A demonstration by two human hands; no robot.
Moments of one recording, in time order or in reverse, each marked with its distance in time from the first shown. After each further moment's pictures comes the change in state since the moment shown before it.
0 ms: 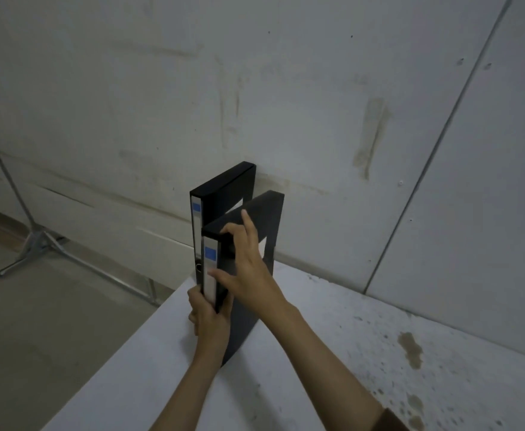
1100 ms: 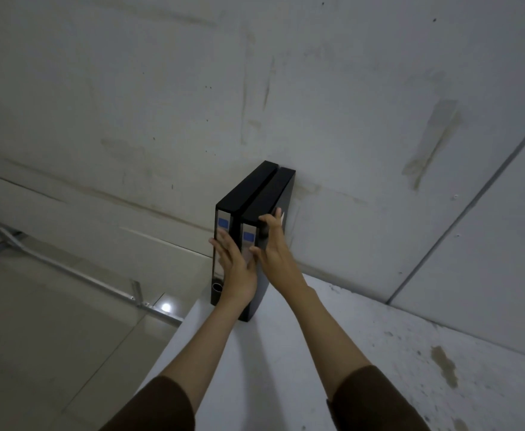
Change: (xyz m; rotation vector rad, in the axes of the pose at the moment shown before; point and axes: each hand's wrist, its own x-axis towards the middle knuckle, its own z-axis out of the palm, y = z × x) left_hand 0.163 0.033 0.010 0.207 -0.353 0.072; right_hand 0.125 0.071 0.045 0.041 0.106 0.247
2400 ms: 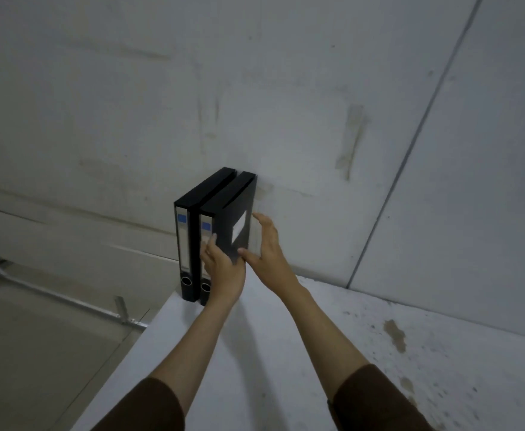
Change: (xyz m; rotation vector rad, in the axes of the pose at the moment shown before) left_hand -0.078 0.048 0.040 -0.027 0.129 -0.009; right_hand -0.075 0.001 -0.060 -0.049 0.127 -0.095
